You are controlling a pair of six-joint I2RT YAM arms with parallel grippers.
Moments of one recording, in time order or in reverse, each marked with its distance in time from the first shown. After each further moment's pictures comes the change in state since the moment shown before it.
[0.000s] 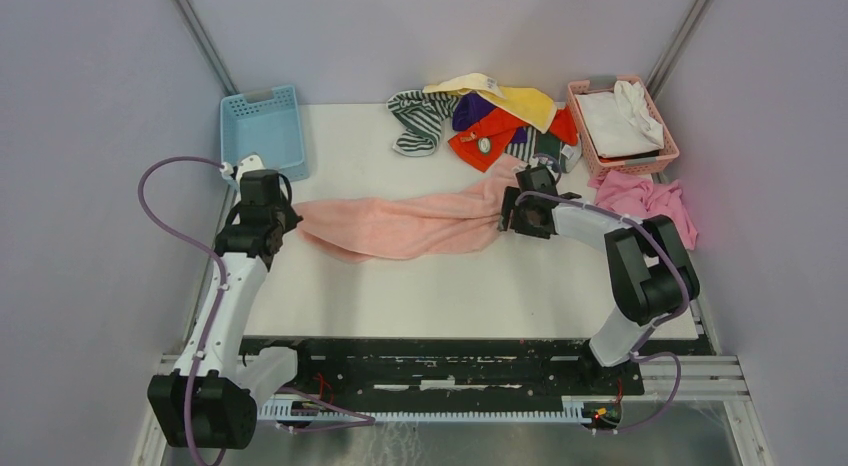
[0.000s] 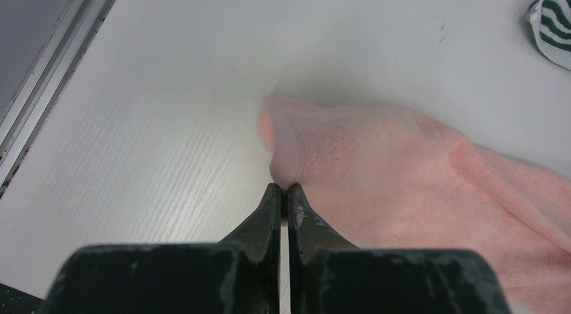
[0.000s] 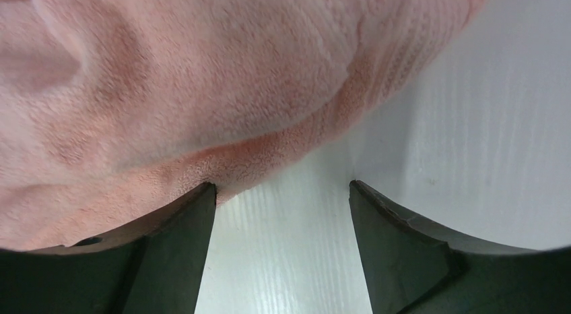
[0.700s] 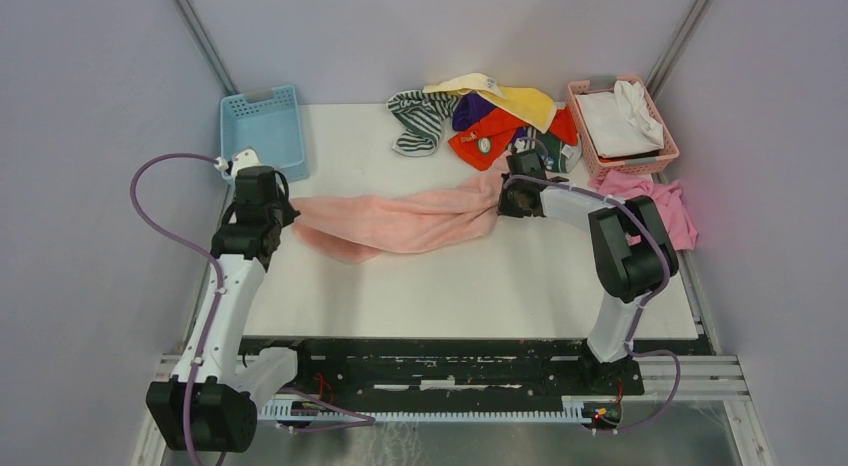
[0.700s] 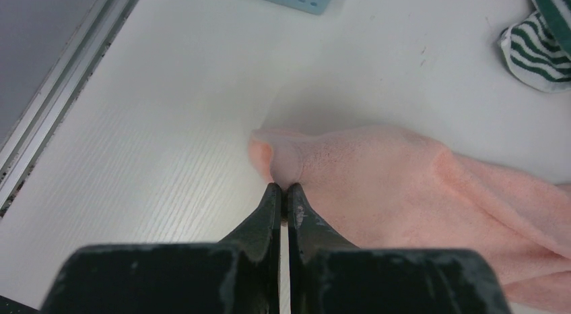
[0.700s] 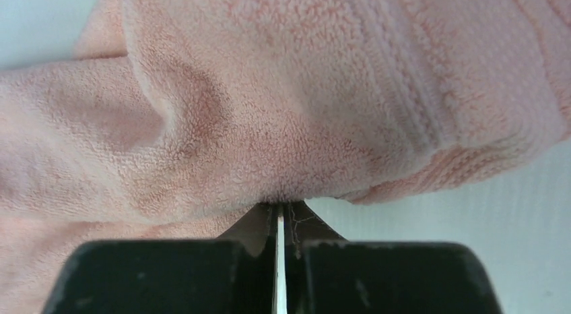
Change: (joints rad) left arm 0.000 -0.019 0.004 0.030 0.002 0.007; right arm -0.004 0.171 0.172 0.092 -0.070 -0.015
